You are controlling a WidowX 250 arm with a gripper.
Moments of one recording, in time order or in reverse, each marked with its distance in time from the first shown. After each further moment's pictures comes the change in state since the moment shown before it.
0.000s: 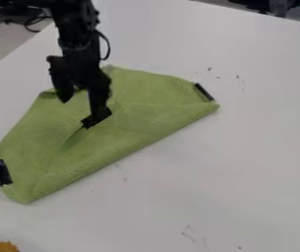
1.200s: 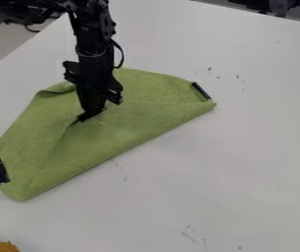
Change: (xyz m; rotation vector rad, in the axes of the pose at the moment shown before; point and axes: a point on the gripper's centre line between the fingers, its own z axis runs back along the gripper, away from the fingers) arm 0.019 -0.011 -0.016 0.020 0.039 -0.081
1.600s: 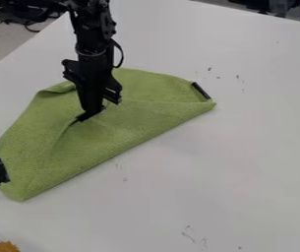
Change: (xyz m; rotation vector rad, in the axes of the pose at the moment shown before) arm 0.000 0.003 0.001 0.015 0.011 -0.010
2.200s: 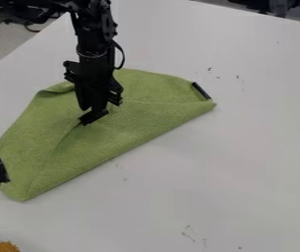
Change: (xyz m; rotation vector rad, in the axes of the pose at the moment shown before) arm -0.002 -0.003 -0.002 -0.008 0.002 -0.001
